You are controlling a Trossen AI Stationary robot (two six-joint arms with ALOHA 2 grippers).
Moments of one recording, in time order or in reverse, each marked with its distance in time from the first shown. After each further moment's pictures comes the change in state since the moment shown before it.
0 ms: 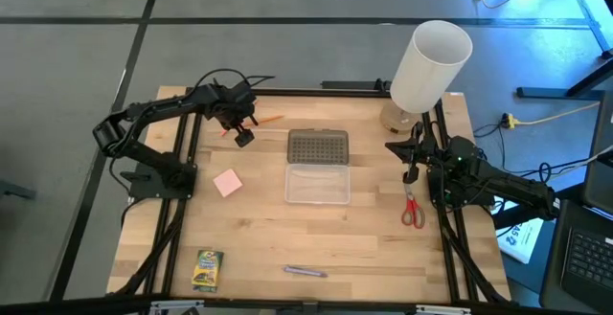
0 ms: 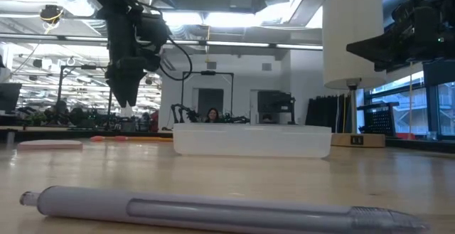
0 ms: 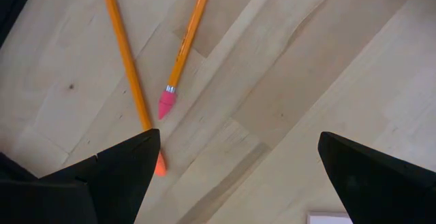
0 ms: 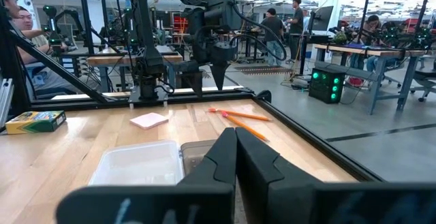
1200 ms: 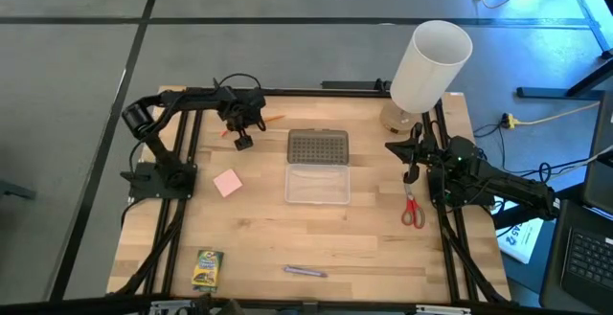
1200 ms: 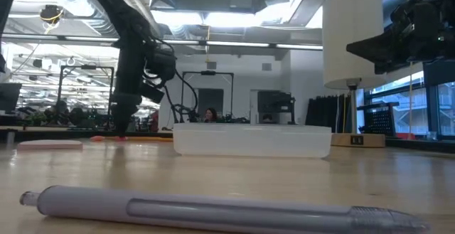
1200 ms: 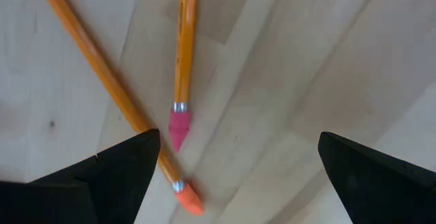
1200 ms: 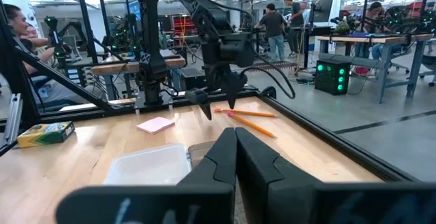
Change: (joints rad) left arm 0.036 0.277 0.000 0.088 -0.090 0.260; right arm 0.000 0.000 0.000 0.000 0.000 0.076
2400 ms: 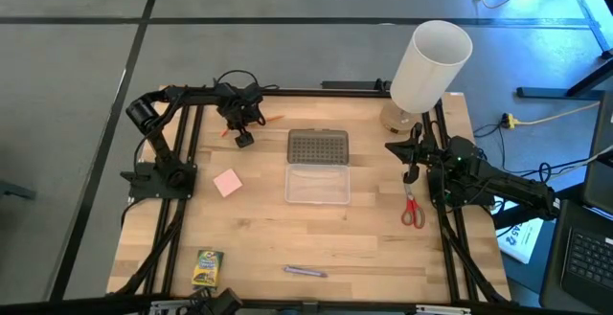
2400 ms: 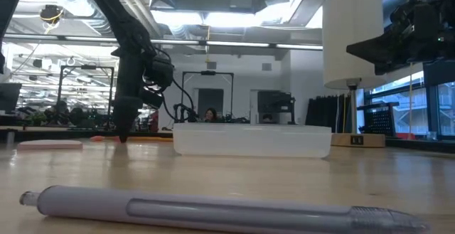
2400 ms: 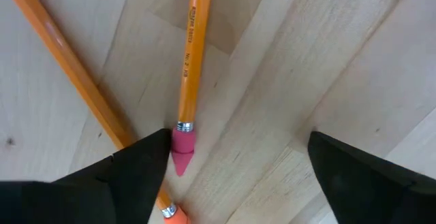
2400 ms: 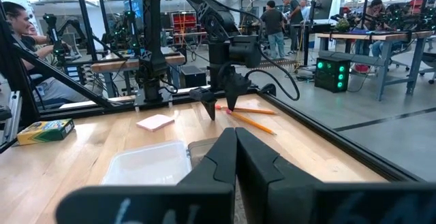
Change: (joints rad) left arm 0.085 0.062 0.001 0.026 0.089 0.028; right arm 0.000 0.000 0.000 -0.011 0.000 0.000
